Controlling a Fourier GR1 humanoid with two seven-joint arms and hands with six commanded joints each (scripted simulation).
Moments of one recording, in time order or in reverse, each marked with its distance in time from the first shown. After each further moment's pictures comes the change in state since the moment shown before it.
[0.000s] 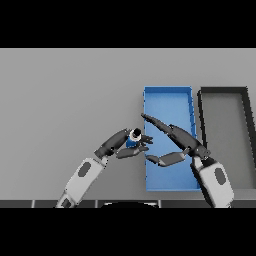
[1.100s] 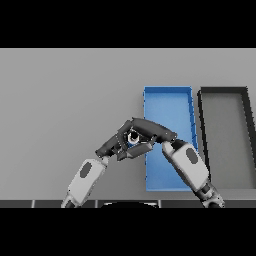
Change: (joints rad) left arm 0.029 -0.065 0.055 0.010 -0.011 -0.091 0.025; right arm -0.312 0.165 0.128 0.215 -0.022 0.067 0.098
